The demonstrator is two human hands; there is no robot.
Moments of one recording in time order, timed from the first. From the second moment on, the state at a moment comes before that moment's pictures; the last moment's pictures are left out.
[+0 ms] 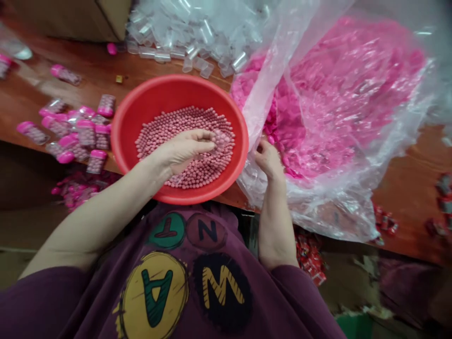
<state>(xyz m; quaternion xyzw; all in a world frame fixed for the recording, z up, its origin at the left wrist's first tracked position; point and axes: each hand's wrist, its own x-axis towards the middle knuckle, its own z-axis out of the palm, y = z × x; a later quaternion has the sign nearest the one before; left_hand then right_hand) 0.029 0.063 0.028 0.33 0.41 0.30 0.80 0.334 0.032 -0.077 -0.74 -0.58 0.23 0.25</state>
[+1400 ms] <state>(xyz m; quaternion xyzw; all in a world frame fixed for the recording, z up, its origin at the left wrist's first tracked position) -0.008 0.016 0.009 0.16 0.43 0.41 0.79 0.208 -0.003 0.017 -0.50 -0.75 0.29 0.33</state>
